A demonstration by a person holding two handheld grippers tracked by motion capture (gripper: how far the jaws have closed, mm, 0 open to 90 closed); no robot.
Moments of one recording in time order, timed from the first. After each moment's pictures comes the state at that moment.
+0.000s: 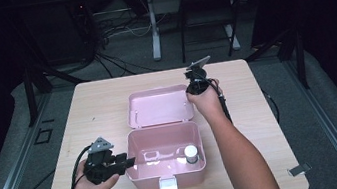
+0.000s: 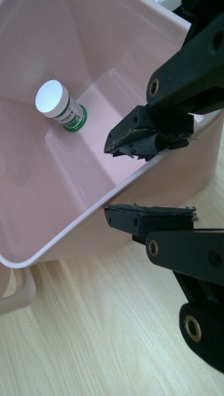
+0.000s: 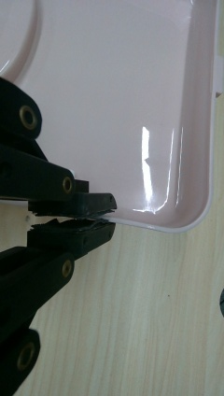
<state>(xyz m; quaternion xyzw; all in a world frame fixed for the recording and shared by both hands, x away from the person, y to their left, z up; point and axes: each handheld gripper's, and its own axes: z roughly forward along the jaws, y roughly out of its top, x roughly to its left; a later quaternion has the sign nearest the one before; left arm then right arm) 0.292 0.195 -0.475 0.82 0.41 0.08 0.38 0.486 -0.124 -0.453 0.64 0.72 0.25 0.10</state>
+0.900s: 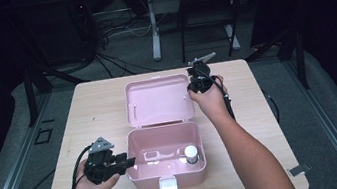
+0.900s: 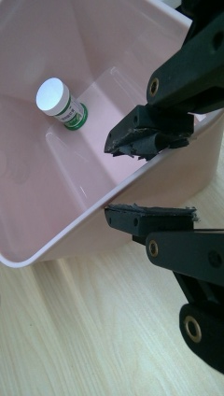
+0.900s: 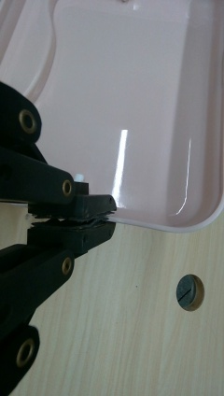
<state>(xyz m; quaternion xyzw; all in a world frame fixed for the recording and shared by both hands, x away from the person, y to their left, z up) 0.292 0.194 -0.475 0.82 0.42 0.08 0.38 0.465 -0.129 -0.425 0.61 0.72 0.30 0.14</state>
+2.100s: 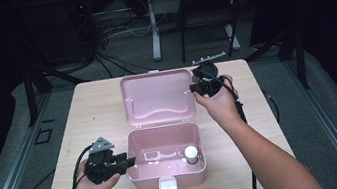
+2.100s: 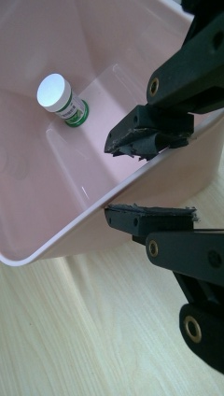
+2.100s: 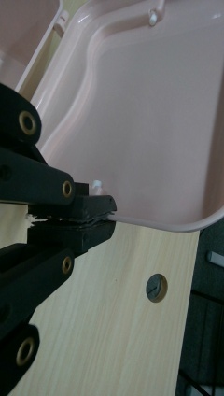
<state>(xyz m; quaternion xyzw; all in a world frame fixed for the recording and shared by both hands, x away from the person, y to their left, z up) 0.293 0.193 -0.477 0.82 0.42 0.09 0.38 0.417 -0.136 -0.388 0.56 0.73 0.35 0.19</state>
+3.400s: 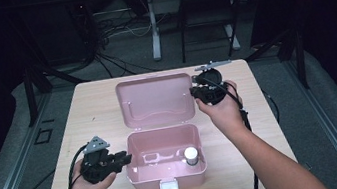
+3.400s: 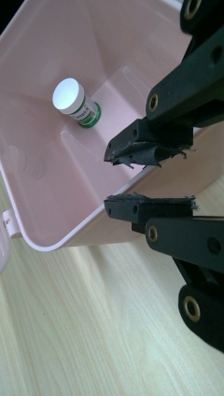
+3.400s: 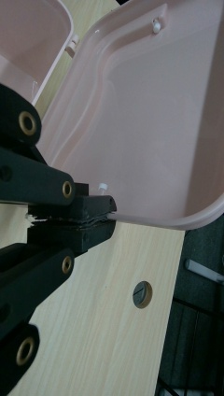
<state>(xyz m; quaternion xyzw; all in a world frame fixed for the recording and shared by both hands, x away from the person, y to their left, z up) 0.290 0.201 -0.468 0.81 0.42 0.10 0.40 0.388 -0.139 -0.385 0.52 0.73 0.39 0.21</state>
